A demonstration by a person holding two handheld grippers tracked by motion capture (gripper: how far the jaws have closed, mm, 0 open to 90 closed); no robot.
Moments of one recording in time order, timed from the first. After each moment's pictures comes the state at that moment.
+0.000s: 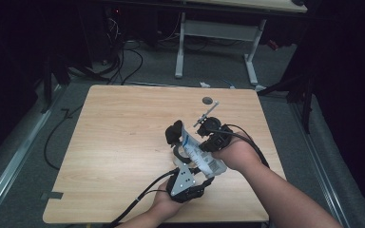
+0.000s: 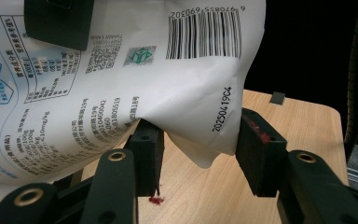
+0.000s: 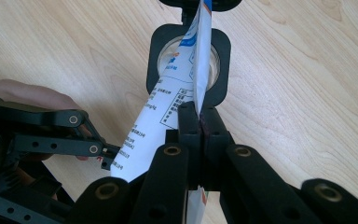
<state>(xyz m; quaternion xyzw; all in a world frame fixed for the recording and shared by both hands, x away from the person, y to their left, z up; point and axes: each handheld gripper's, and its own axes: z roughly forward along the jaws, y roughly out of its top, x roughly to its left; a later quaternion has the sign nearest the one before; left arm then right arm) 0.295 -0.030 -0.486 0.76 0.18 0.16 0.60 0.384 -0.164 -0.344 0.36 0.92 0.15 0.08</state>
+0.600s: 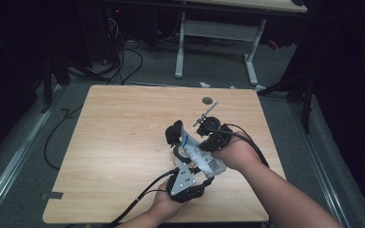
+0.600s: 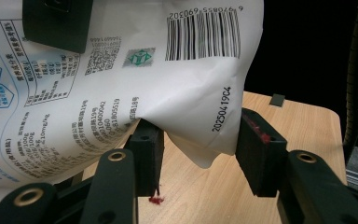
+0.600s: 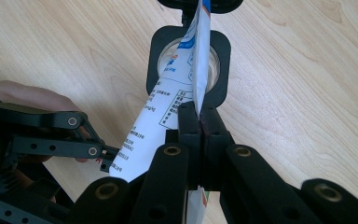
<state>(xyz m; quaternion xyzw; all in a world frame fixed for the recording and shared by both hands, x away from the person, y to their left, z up) 0.296 -0.029 -0.485 0.76 0.18 0.15 0.60 0.385 -0.163 -0.343 0.35 0.92 0.15 0.08</state>
